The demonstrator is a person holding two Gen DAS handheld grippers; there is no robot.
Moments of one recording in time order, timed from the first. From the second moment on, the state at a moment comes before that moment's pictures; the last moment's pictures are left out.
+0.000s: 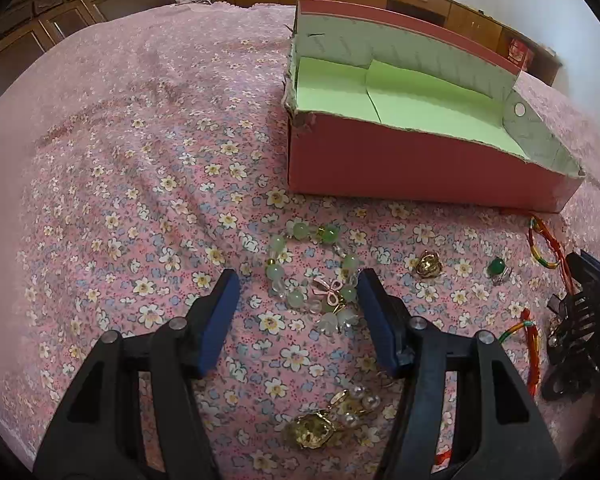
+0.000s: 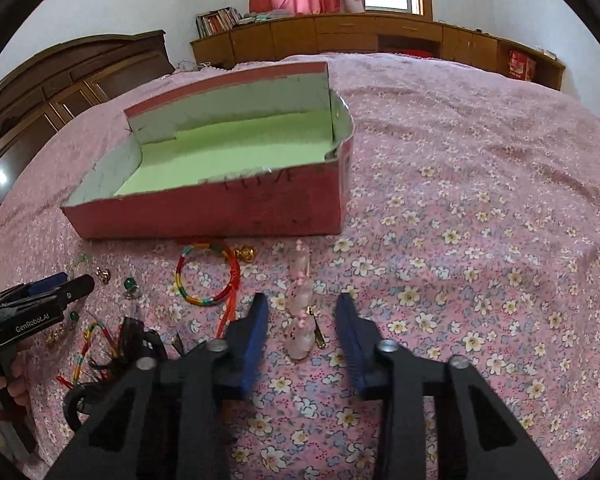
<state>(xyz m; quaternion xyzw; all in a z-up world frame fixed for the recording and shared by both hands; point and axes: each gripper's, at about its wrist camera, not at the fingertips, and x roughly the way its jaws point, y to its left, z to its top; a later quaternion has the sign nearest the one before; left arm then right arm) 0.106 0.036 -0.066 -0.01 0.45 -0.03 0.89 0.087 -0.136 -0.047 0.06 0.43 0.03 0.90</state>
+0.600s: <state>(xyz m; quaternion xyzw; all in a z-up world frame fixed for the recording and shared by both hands) 0.080 0.034 -0.049 -0.04 0.44 -0.06 0.90 0.073 -0.138 -0.038 0.08 0.42 0.04 0.90</state>
